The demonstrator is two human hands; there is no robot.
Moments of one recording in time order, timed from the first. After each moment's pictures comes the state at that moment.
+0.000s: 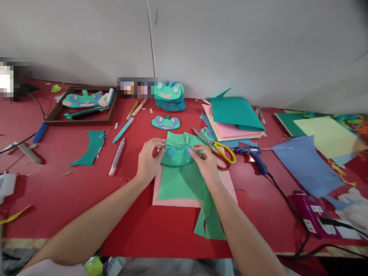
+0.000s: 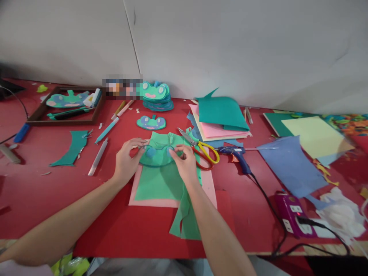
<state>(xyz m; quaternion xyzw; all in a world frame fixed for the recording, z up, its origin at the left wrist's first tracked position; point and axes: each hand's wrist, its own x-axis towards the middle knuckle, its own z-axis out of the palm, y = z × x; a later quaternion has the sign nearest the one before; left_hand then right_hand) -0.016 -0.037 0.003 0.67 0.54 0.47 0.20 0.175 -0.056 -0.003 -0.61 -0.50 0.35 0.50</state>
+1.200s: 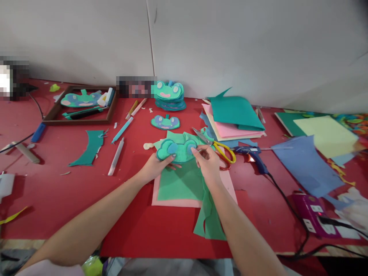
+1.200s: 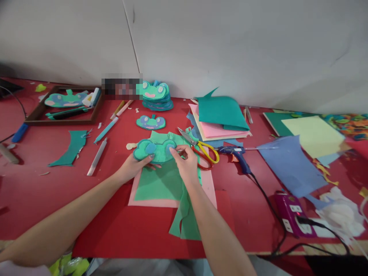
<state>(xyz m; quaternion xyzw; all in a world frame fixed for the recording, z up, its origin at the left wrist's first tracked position) -0.005 -0.040 -0.003 0.51 0.41 0.36 0.67 0.173 -0.059 0.006 -0.59 -0.45 0.38 0.54</state>
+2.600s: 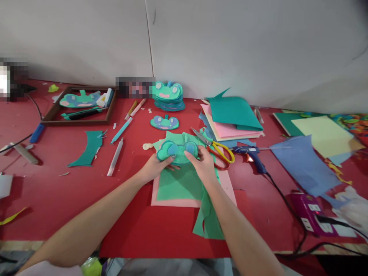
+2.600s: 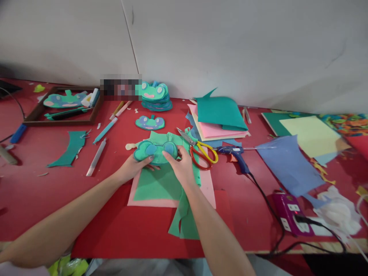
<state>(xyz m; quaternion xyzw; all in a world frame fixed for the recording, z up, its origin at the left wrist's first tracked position) -0.008 -0.040 -0.003 0.52 0.41 0.32 0.67 0.167 -0.059 0.003 -0.58 -0.49 0.40 0.51</state>
